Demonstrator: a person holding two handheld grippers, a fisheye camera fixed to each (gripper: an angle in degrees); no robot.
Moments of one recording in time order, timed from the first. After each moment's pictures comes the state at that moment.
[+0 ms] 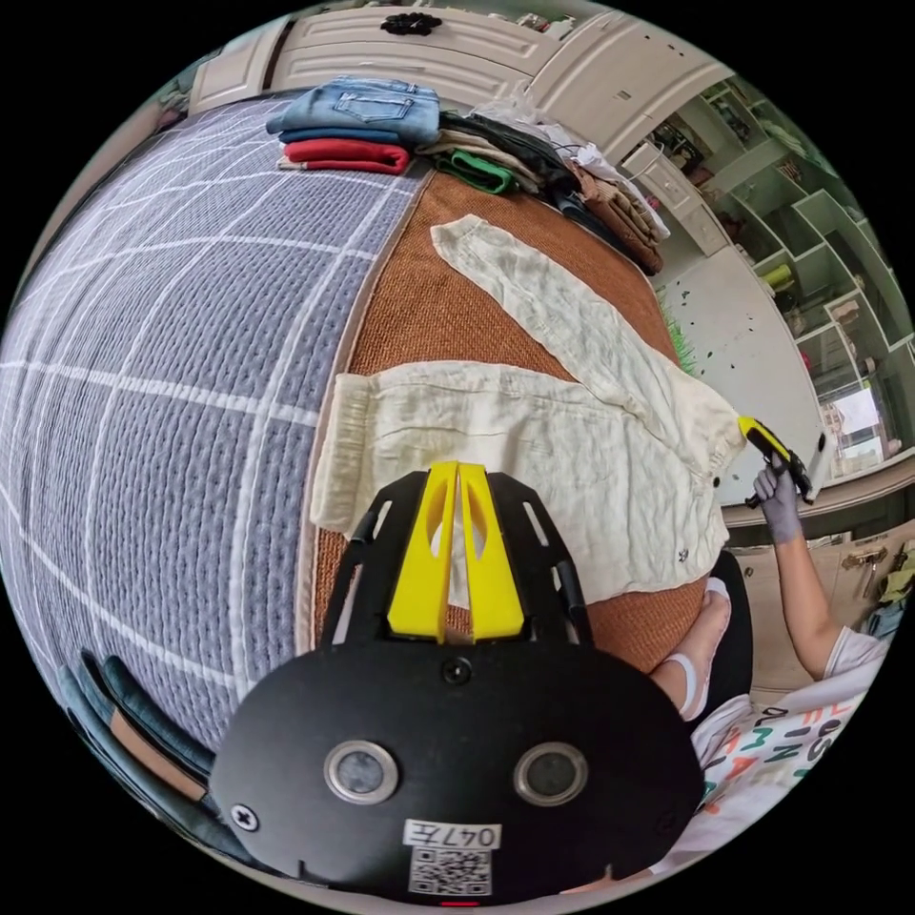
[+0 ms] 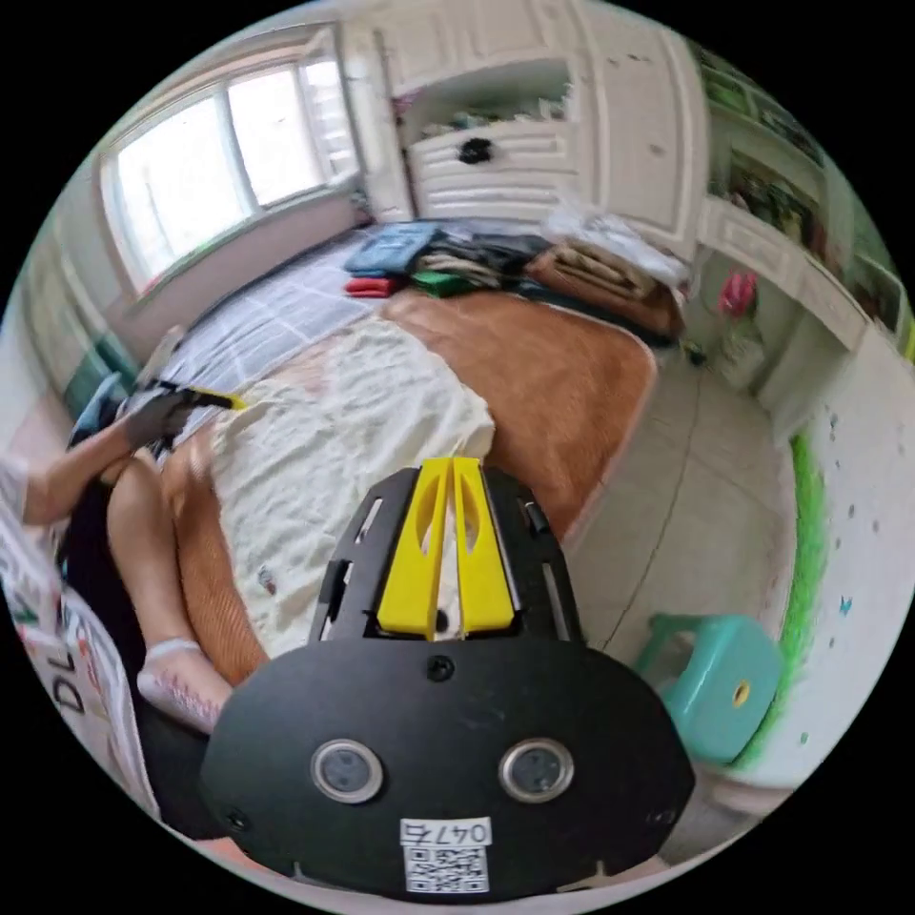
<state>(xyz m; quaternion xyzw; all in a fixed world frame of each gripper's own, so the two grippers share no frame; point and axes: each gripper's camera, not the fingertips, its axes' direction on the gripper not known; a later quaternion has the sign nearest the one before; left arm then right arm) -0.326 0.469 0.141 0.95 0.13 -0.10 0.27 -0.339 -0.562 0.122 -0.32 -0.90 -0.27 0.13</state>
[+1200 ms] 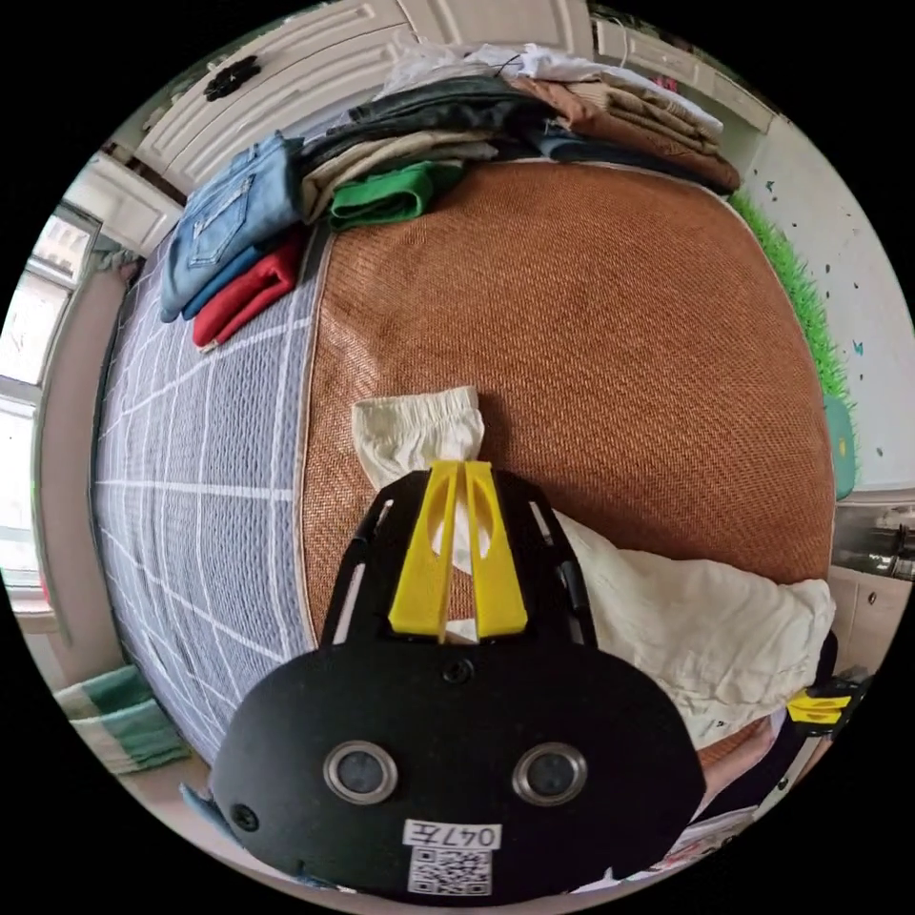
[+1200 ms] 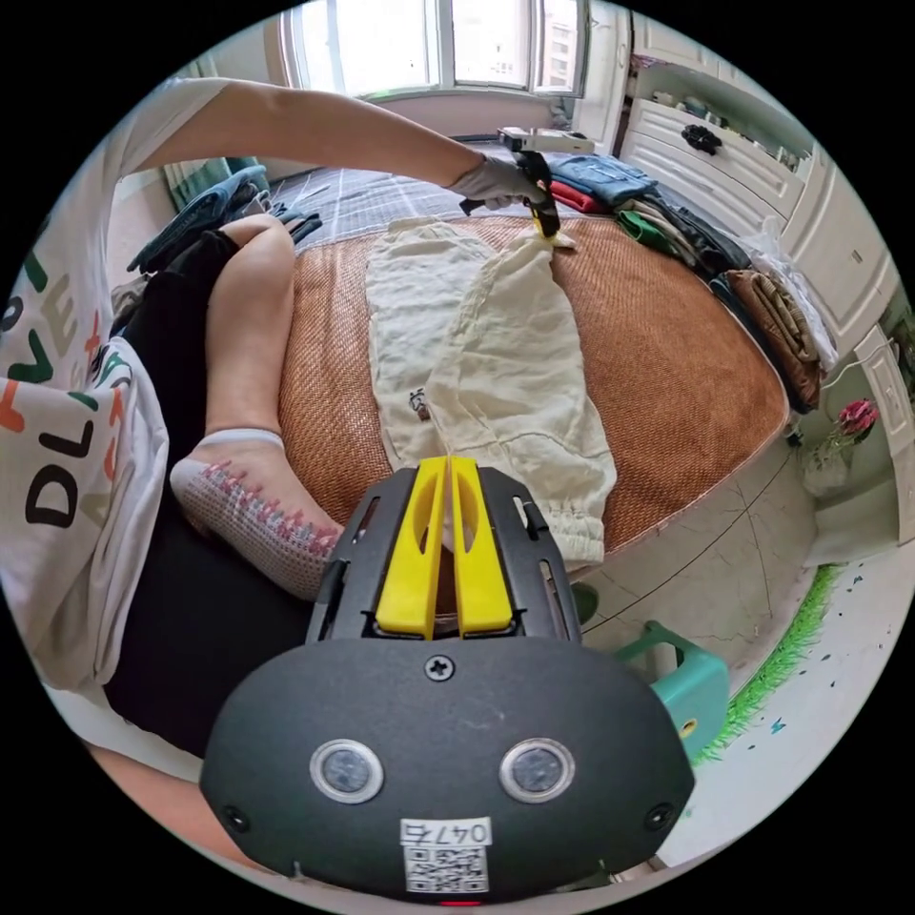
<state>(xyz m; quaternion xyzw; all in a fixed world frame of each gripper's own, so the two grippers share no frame) -0.237 0.603 -0.087 0.88 -0.03 -0.29 0.36 -0.178 -0.604 0.116 -0.17 -0.91 -0.39 -0.05</state>
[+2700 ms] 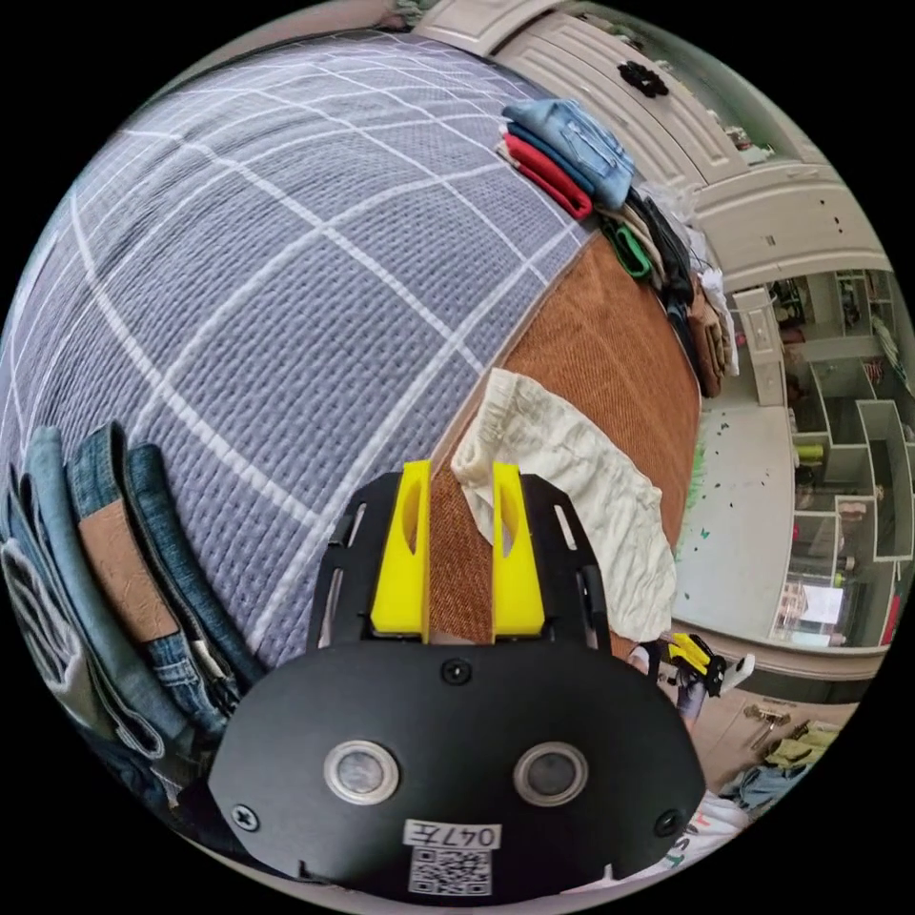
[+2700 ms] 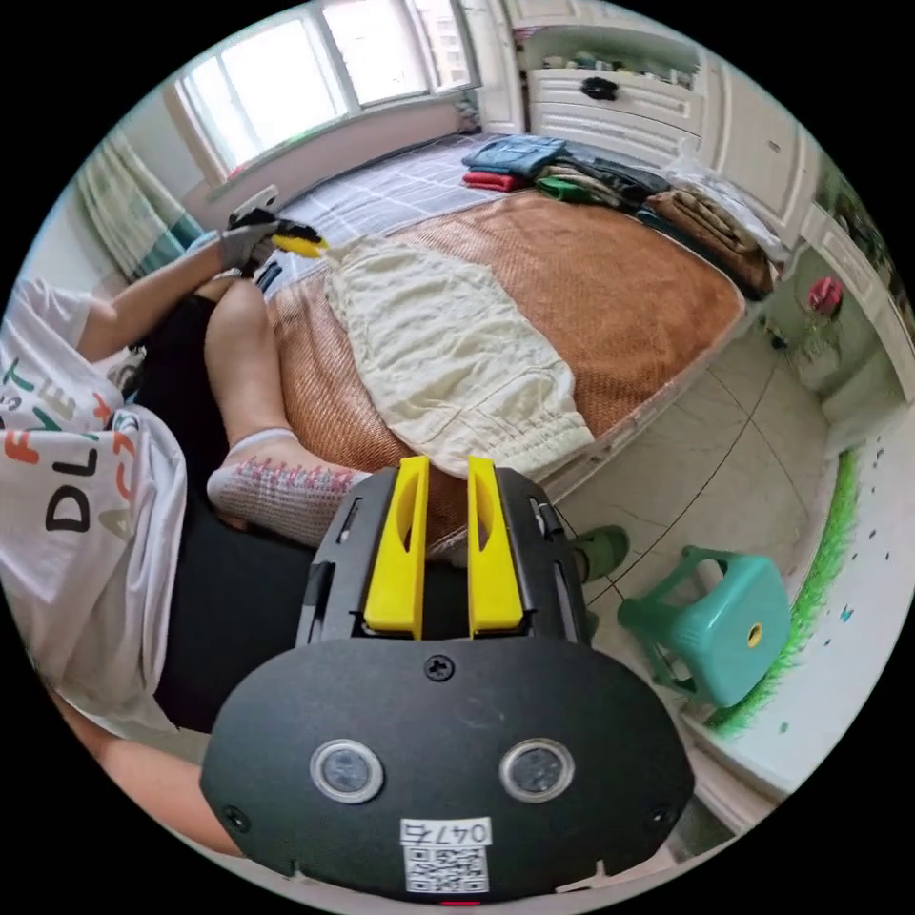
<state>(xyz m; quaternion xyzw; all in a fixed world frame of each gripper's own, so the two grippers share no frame) -0.446 0.421 0.402 0.89 0.35 -0.16 0.23 -0.205 -0.519 0.224 -0.30 -0.88 -0.37 -0.01</state>
